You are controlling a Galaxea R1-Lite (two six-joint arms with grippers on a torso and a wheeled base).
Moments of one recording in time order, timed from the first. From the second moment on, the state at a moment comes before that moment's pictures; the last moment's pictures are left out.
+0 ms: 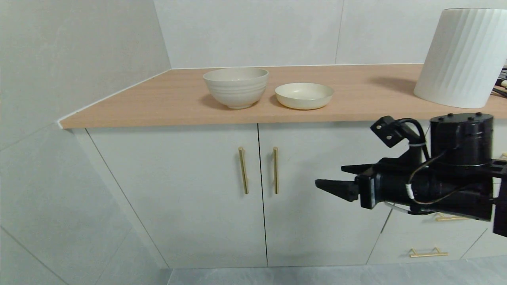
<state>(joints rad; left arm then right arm) 0.00 0.00 0.00 0.00 -0.02 0.01 0.56 1.60 -0.79 -0.50 0.25 0.11</state>
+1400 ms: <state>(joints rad) 0.00 0.00 0.00 0.00 -0.02 0.01 0.69 2.09 -1.05 -0.86 0.15 0.40</state>
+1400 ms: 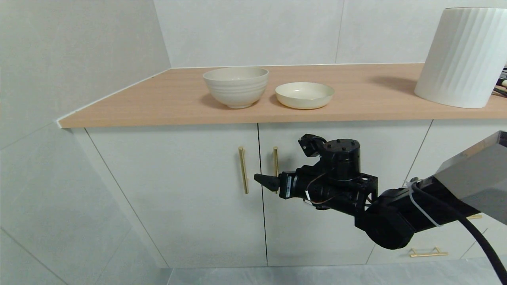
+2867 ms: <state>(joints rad) 0.00 0.00 0.00 0.00 -0.02 0.01 0.73 1.93 -0.87 -0.92 0.40 0.52</state>
